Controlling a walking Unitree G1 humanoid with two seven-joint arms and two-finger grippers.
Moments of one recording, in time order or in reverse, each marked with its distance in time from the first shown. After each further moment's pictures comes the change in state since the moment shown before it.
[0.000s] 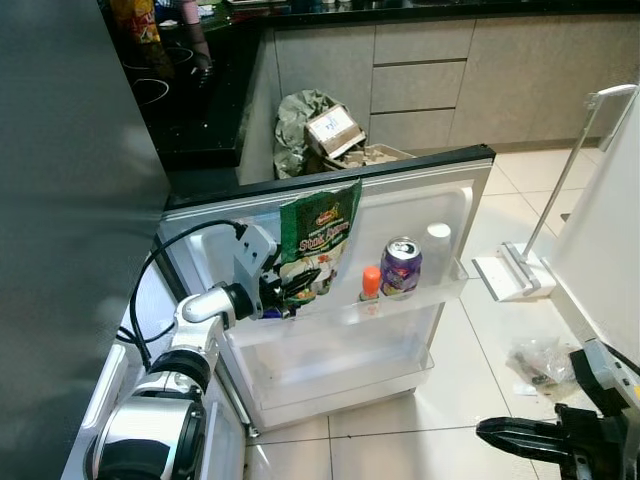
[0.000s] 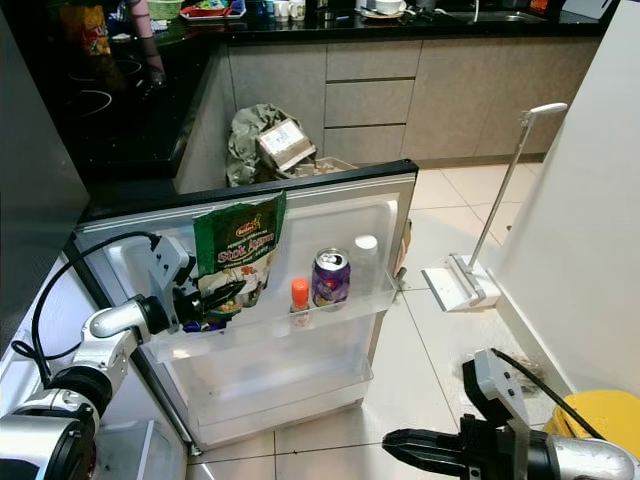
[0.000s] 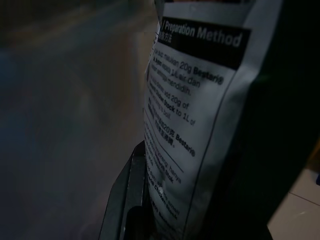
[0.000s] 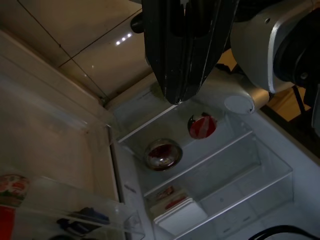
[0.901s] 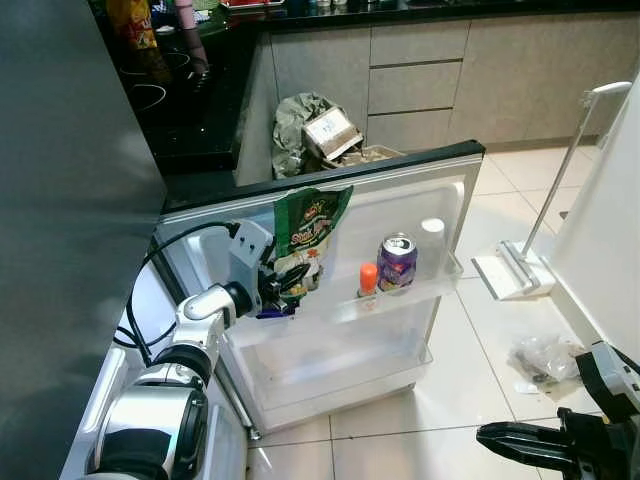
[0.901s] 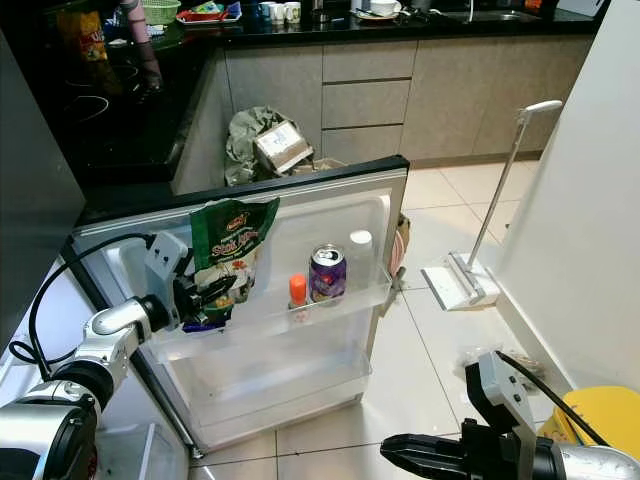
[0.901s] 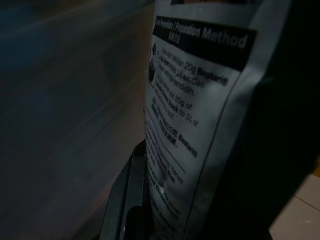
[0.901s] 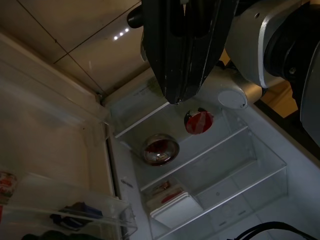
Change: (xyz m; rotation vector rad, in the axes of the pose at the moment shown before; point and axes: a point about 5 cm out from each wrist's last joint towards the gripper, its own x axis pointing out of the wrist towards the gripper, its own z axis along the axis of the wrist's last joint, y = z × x) left arm 0.002 0.009 -0.003 -0.071 0.049 0.112; right arm 0.000 0.011 0.003 0.008 -0.007 -0.001
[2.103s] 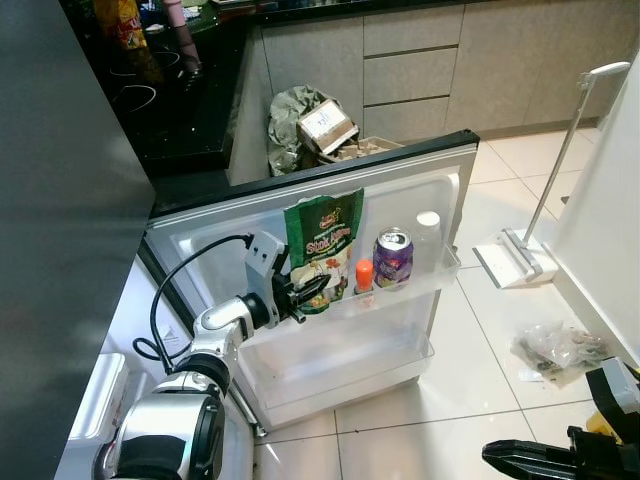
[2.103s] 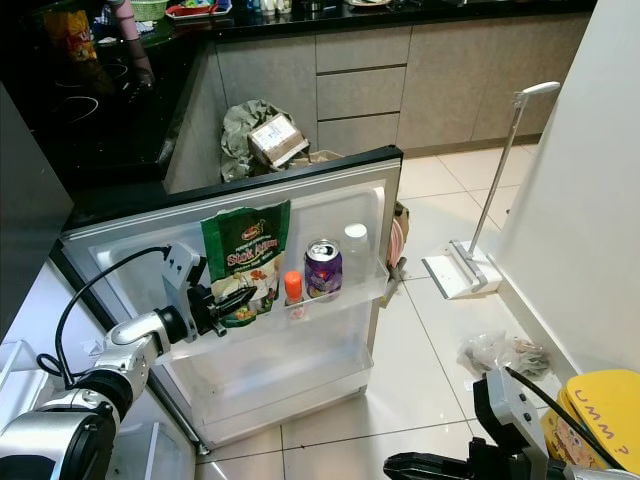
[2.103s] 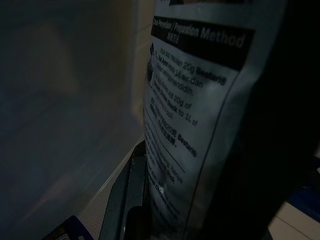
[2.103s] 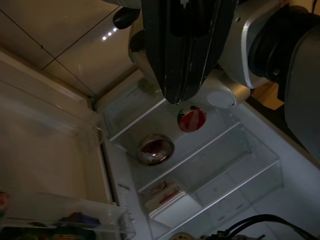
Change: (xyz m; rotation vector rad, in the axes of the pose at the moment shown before) left arm 0.011 -0.024 -0.010 -0.143 -0.053 -0.093; right arm -0.004 0.019 -0.001 0.028 0.009 -0.006
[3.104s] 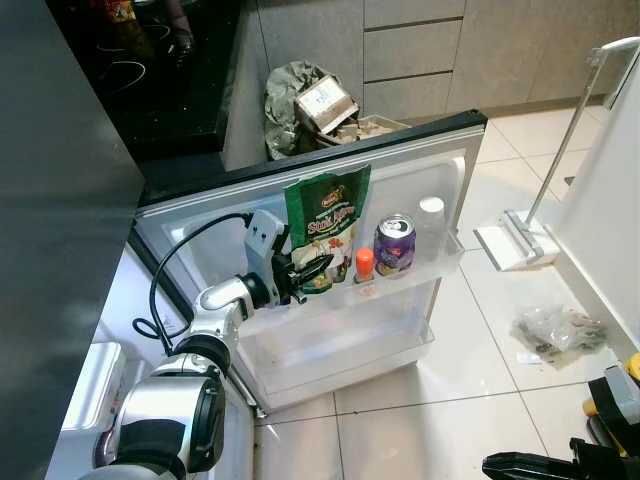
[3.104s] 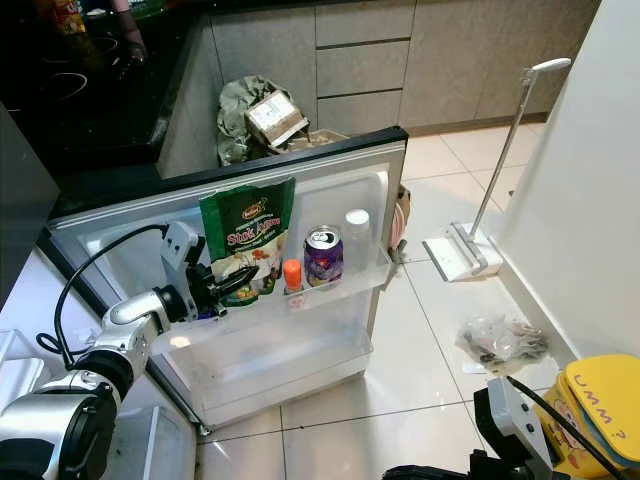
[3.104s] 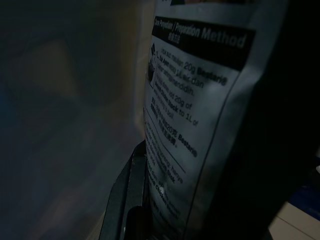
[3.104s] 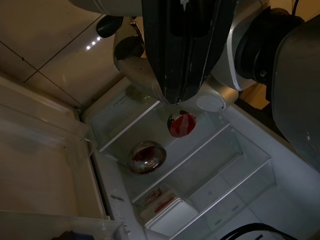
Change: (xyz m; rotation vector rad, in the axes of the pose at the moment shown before) left arm 0.009 0.005 0.027 0.077 -0.043 -0.044; right arm -0.002 0.011 0.000 0.027 0.004 -0.001
